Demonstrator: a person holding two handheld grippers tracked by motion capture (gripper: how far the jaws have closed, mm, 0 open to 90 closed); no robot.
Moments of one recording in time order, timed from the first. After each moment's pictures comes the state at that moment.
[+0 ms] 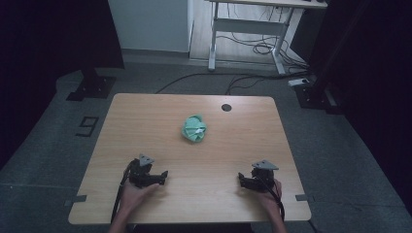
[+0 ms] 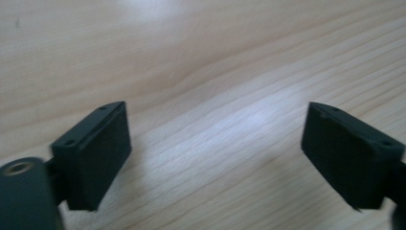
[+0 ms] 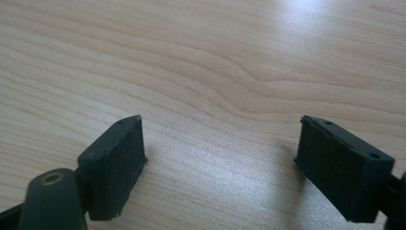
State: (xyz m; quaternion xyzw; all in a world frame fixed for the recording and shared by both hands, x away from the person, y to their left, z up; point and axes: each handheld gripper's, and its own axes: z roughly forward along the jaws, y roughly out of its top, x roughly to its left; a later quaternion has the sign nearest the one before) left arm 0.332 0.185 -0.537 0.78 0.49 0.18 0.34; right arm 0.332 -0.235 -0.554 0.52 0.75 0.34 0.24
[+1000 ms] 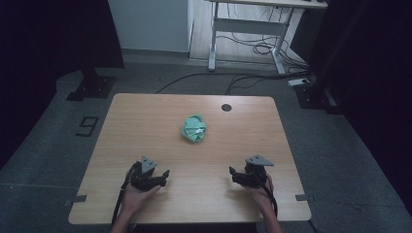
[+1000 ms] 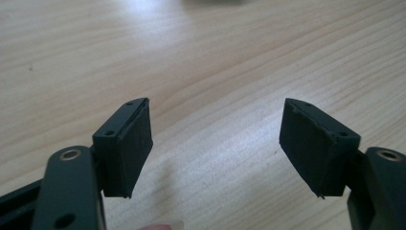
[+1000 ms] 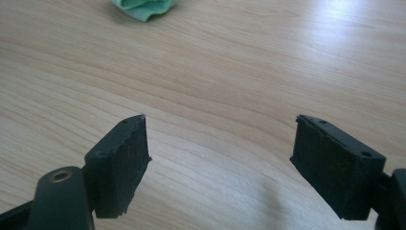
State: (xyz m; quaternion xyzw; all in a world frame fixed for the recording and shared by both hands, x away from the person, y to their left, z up) left arm 0.314 0.175 -0.528 0.78 0.47 0.22 0.36; right arm 0.338 -0.206 -0.532 0.49 0.74 0.40 0.22
